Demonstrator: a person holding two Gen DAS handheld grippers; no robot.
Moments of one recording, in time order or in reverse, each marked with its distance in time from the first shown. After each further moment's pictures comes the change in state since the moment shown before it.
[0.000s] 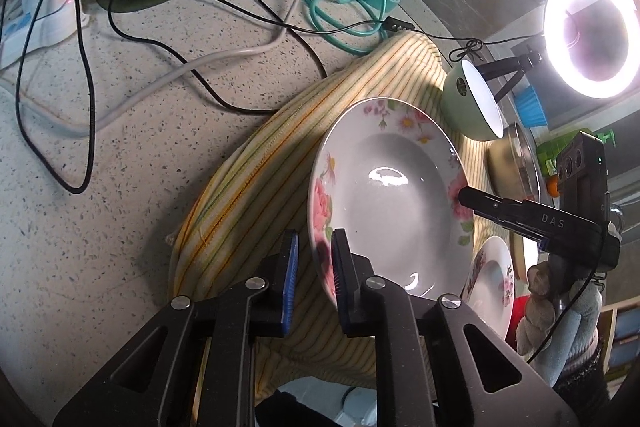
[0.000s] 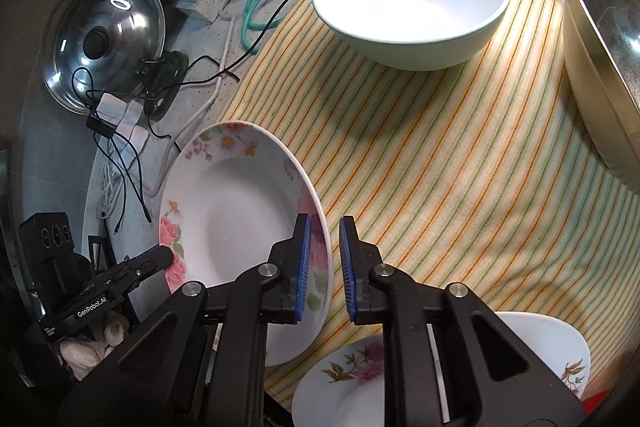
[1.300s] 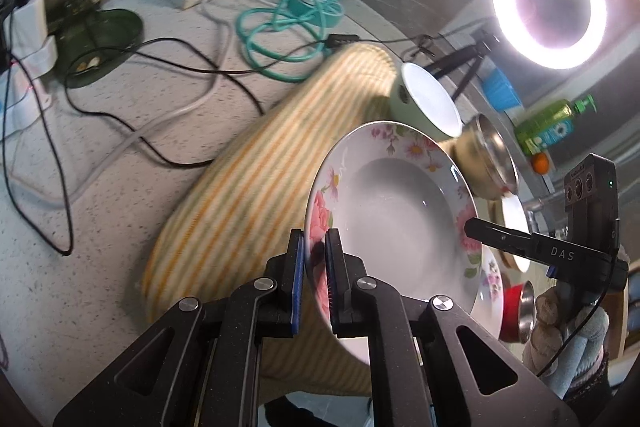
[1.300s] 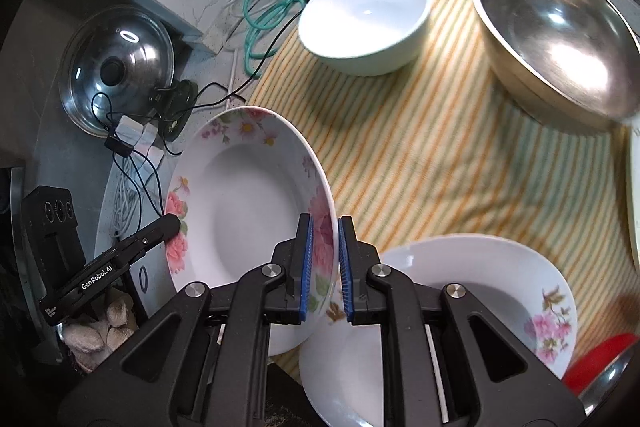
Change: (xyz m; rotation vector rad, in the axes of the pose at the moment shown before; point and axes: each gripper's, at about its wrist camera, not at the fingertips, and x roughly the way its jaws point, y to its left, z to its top) left arm -0.011 -0.050 0.013 0.176 -0.047 -0.025; right arm -0.060 -0.015 -0.039 0.080 -0.119 0.002
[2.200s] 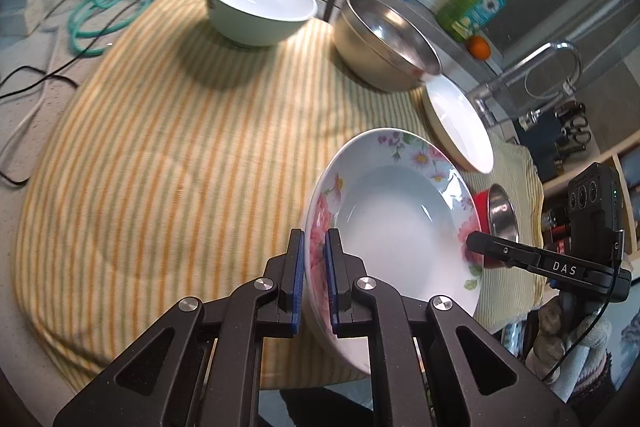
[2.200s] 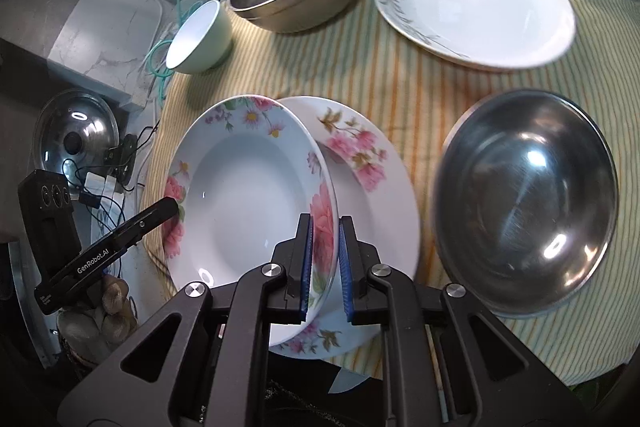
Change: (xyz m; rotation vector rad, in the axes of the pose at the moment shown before) left arm 0.057 -0.112 -0.041 0.321 0.205 -0.133; right arm -0.078 -0.099 -0.123 0.344 -0.136 -0.122
